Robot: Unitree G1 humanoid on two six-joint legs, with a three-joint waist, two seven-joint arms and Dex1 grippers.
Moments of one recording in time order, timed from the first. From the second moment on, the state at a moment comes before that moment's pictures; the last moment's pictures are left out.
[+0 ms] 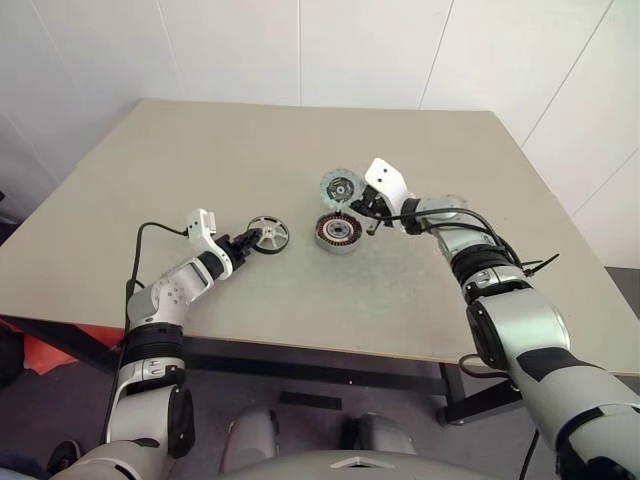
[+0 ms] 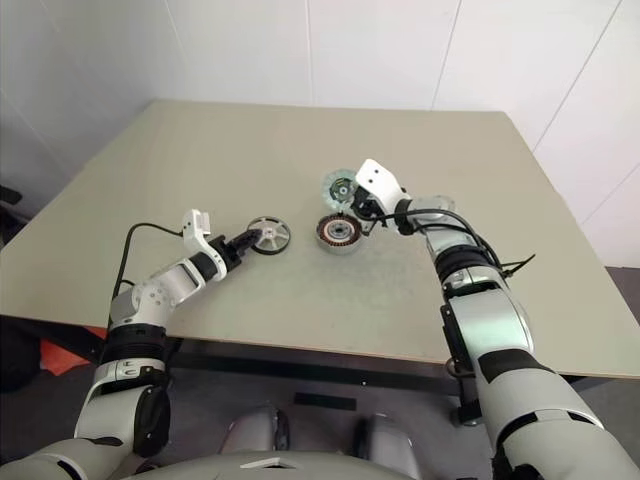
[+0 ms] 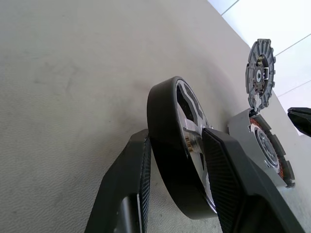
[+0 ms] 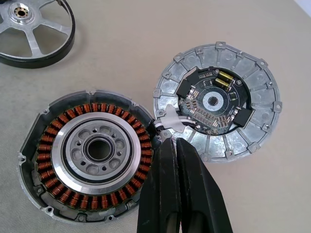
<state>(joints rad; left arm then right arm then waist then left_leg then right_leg) -0.49 0.21 0.34 0.39 -0.60 0.73 -0.45 -1.00 -0.35 0.13 1.12 -0.15 -0.19 0.85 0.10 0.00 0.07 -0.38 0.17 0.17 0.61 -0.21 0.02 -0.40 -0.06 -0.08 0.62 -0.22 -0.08</state>
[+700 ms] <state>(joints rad) -0.49 0.16 0.41 0.34 -0.76 0.81 -0.47 -1.06 -0.44 0.12 1.11 -0.15 -0.19 0.73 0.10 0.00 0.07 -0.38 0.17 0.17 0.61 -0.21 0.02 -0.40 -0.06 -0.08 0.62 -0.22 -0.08</state>
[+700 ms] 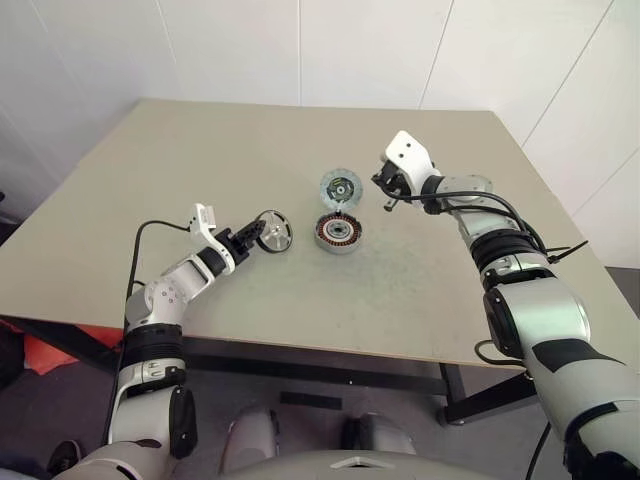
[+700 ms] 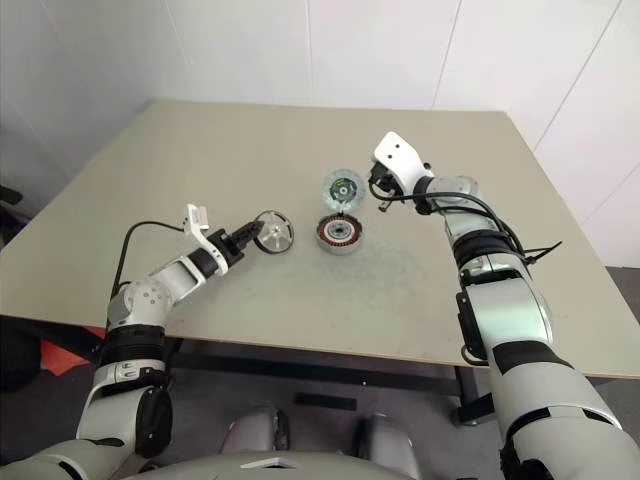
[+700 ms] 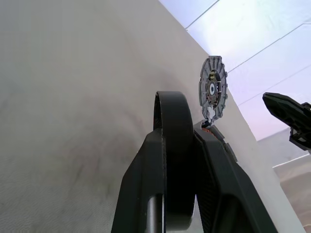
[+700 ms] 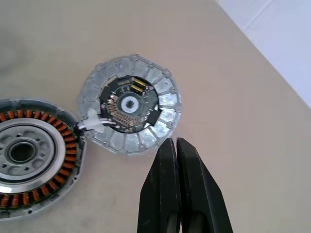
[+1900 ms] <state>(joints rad) -0.82 -0.04 0.48 0.90 -0.83 0.82 -0.42 -1.08 -0.51 0.12 1.15 -0.16 -0.17 0.62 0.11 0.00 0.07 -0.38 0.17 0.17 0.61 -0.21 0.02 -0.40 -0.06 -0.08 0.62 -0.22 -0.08</state>
